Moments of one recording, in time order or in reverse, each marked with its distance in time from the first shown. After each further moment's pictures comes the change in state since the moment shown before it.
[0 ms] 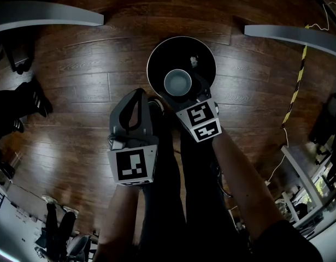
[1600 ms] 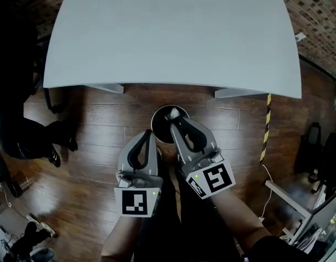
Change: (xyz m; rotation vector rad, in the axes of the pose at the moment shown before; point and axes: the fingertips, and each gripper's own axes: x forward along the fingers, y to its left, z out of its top) left arm -0.167 -0.079 0.278 0.041 -0.414 -0.061; right arm -0.309 0.045 0.305 0.027 -0.682 -0.087
